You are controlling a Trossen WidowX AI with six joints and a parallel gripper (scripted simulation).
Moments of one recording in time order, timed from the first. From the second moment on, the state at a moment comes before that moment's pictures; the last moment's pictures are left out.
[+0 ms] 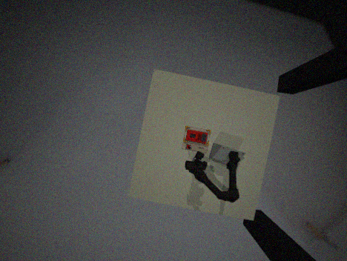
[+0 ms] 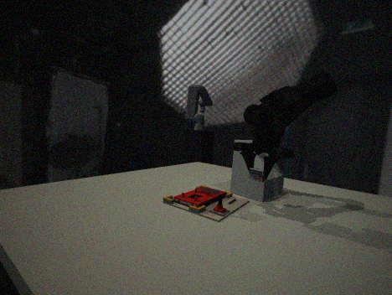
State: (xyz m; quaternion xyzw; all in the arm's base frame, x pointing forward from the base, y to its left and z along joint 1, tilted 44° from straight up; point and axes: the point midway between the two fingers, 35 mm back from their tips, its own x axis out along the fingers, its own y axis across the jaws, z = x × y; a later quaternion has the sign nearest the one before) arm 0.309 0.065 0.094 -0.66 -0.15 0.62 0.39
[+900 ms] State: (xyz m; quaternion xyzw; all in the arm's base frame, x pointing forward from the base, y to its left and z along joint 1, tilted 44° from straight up) arm 0.296 0.084 0.080 -0.79 -0.05 0.48 0.39
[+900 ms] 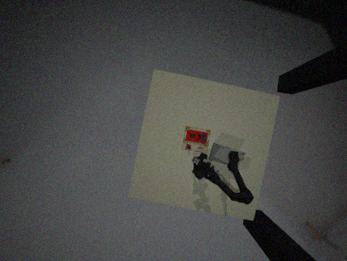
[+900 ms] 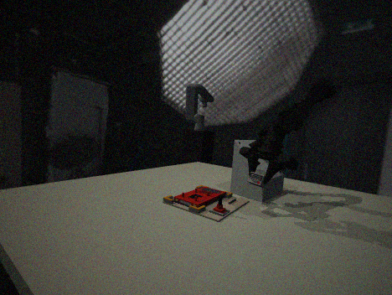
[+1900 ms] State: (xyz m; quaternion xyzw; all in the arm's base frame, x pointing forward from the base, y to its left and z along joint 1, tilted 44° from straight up) arm 0.288 0.111 0.060 -0.86 0.02 0.29 0.41
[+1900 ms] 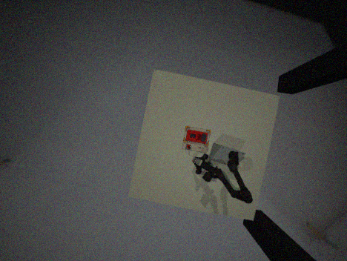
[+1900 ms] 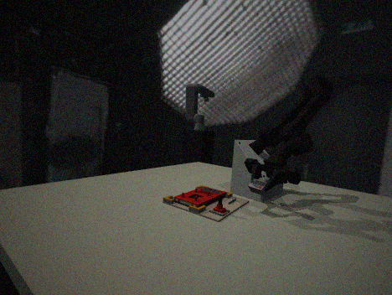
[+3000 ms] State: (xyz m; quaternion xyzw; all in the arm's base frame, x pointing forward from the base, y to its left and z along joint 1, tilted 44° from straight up) arm 0.301 0.163 0.003 -0.86 0.03 0.29 0.42
